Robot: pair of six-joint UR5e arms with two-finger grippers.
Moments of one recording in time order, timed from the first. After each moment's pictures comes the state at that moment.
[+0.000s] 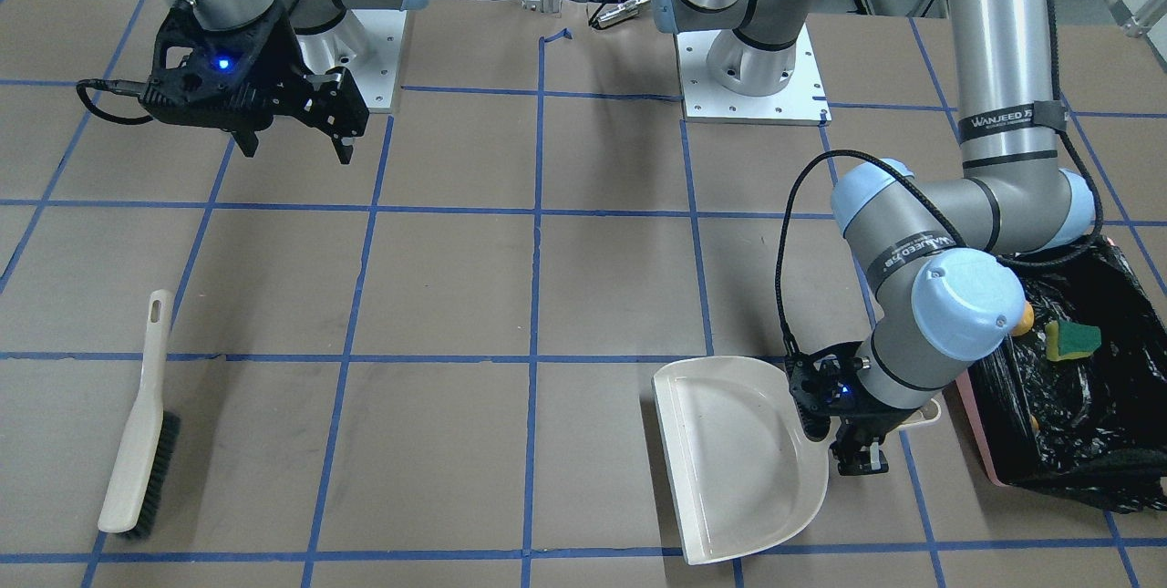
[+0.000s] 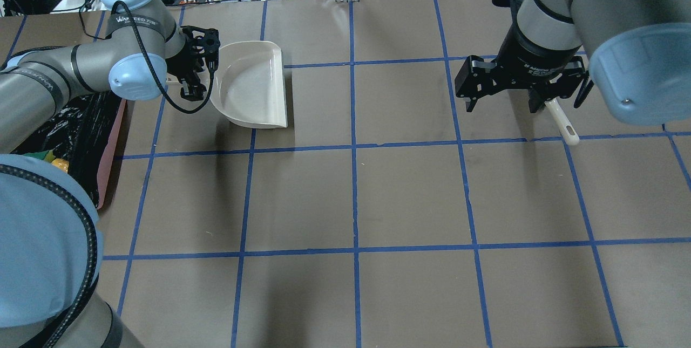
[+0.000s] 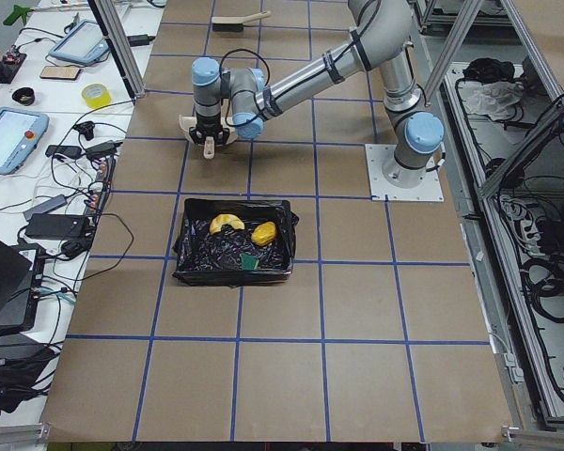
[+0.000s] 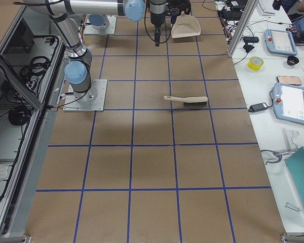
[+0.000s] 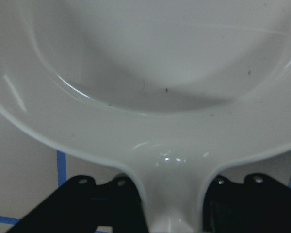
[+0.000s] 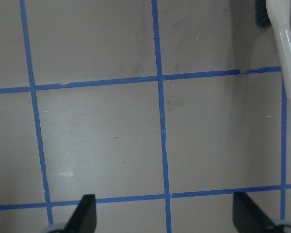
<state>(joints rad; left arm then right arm) -1.42 -2.08 -1.61 -0.91 1.57 1.63 1.61 -1.65 1.71 -1.66 -1.57 0.10</state>
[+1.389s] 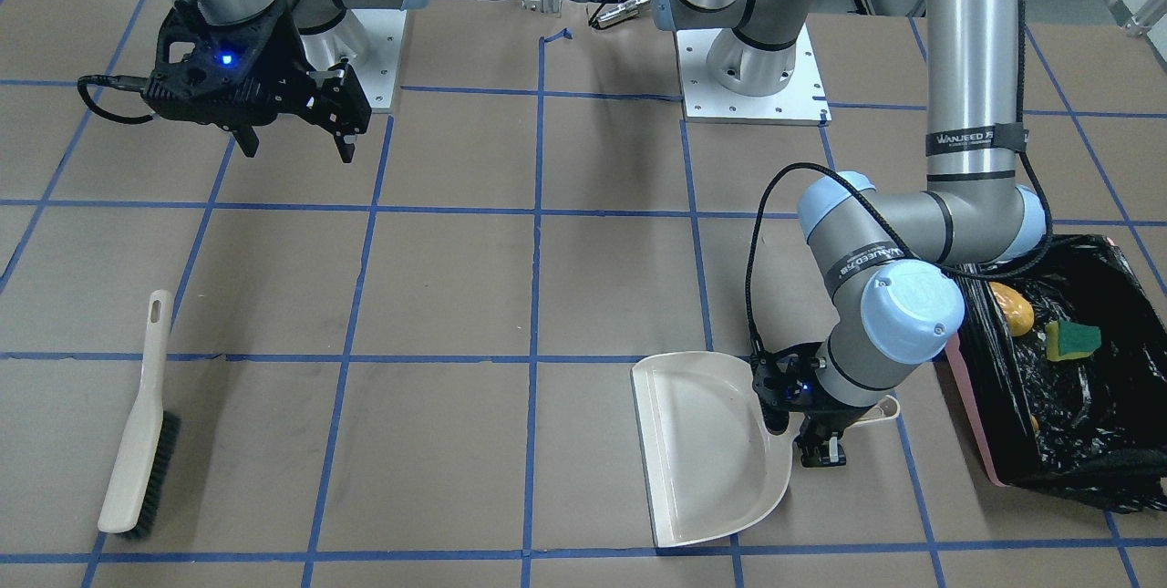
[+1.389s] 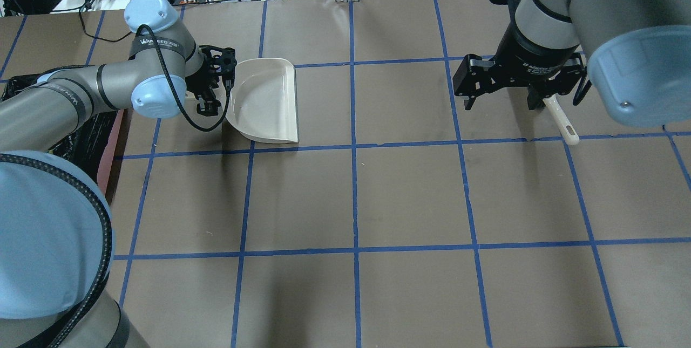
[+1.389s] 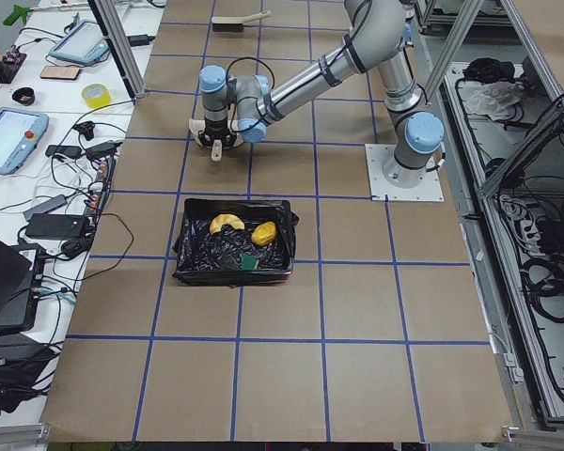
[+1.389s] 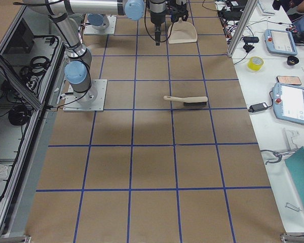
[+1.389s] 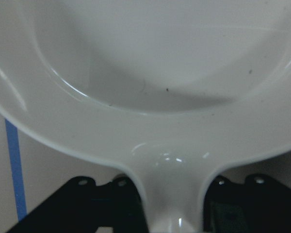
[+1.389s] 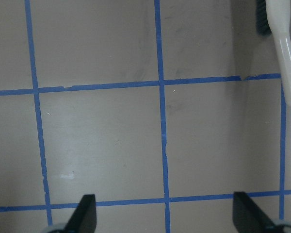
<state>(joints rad) -1.45 -2.11 -1.69 -0.84 1.57 1.61 1.61 -1.66 1.71 -1.67 -1.58 0.10</state>
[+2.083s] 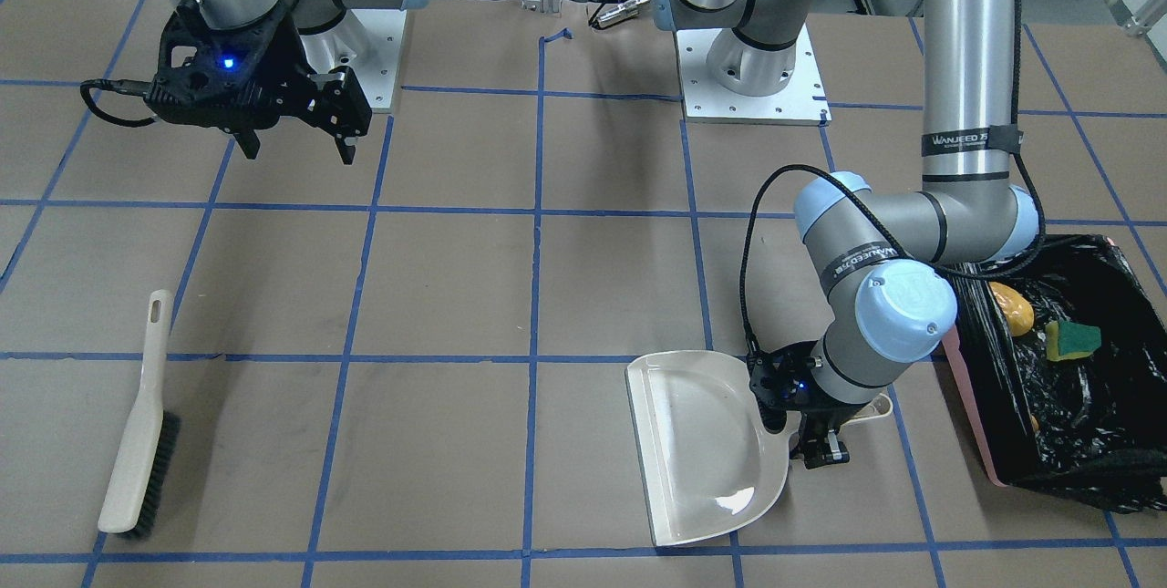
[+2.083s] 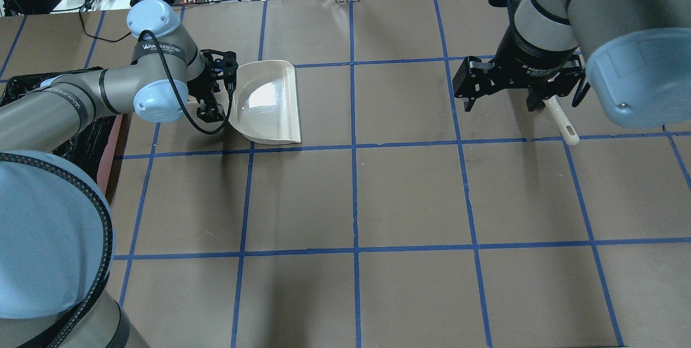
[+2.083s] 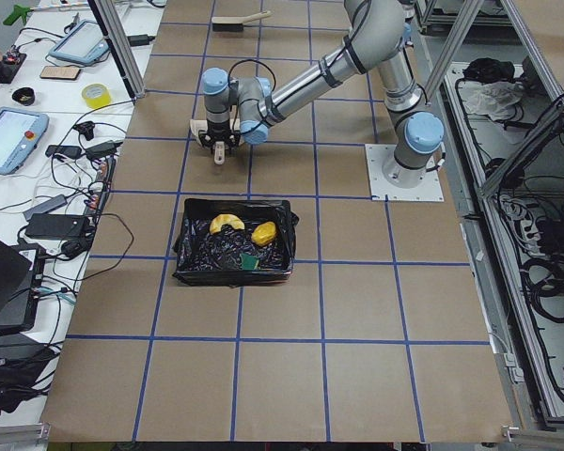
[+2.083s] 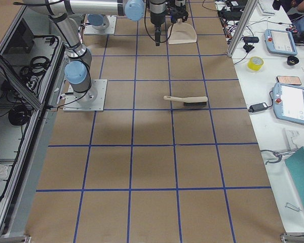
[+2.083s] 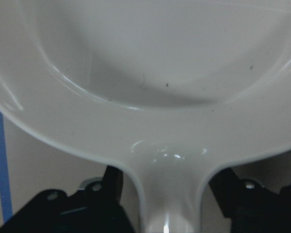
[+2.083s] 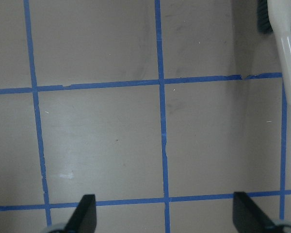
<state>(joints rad) -1.45 -2.11 -1.70 -0.83 1.57 1.59 1.61 -1.66 1.71 -1.68 -1.57 0.09</state>
